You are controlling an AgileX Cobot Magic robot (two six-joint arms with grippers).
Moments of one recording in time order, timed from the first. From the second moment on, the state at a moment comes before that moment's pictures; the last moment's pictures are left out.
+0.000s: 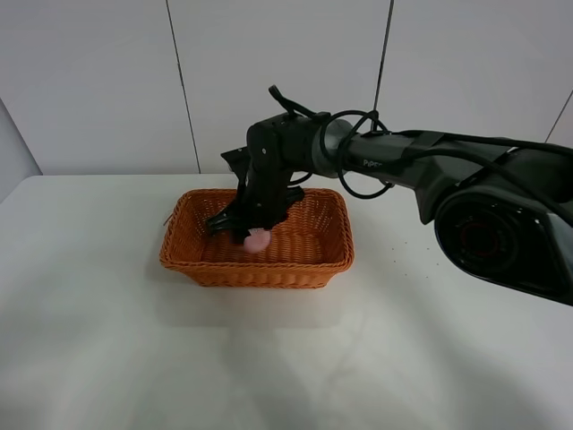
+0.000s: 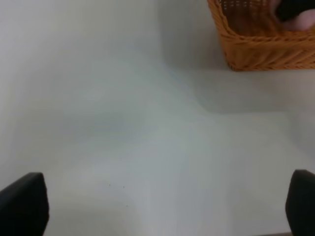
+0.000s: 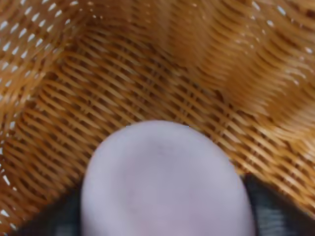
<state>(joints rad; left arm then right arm) -0.02 -0.01 -0.49 -0.02 1.05 0.05 0.69 2.38 -1.98 0.02 0.87 0.07</state>
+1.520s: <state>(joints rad) -0.02 -0.01 -0.49 -0.02 1.05 0.05 0.23 2.31 -2.36 -0.04 1.21 0.05</state>
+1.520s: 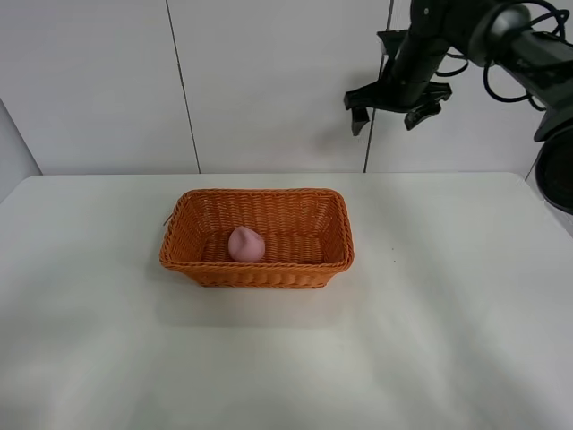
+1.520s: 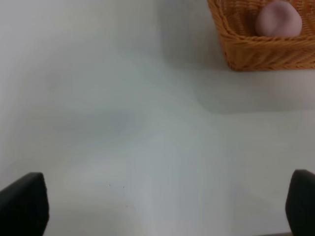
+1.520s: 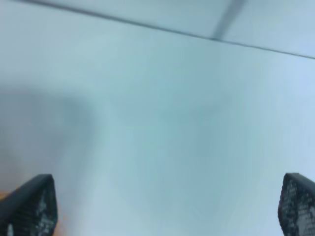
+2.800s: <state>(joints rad) -0.02 -0.01 -0.49 -0.02 1.05 0.05 0.06 1.68 -1.64 -0.05 1.21 0.04</state>
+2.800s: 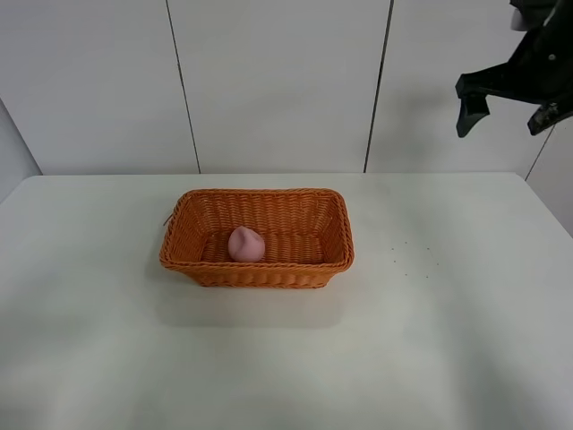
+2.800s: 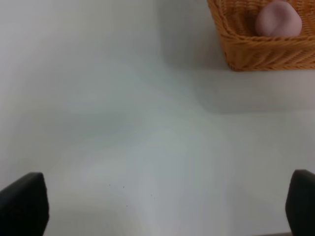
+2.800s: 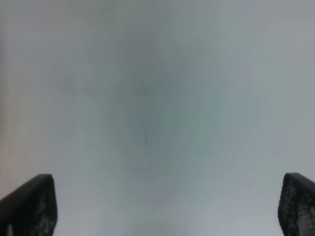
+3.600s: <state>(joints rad) -0.02 -0.01 -0.49 -0.02 1.05 0.05 0.06 0.31 -0.52 -0.04 1.02 0.04</state>
